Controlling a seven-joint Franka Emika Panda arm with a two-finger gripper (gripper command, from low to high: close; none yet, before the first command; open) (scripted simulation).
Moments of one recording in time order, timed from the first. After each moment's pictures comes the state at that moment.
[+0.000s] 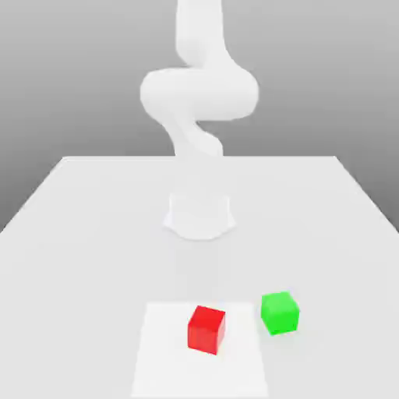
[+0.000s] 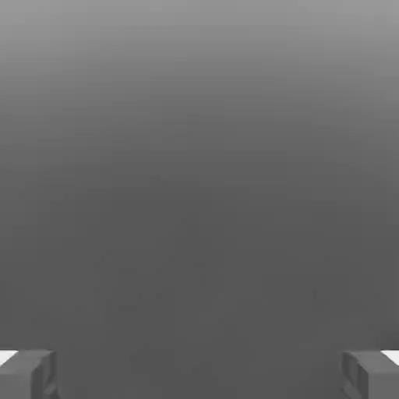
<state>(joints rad) 0.00 -0.71 0.00 -2.35 0.02 2.35 0.82</state>
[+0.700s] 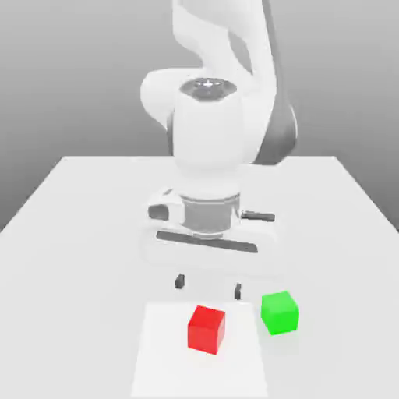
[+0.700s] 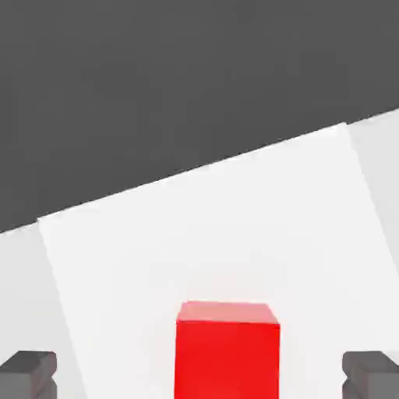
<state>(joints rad) -0.02 0.06 0.05 -2.74 -0.01 2.80 1.15</state>
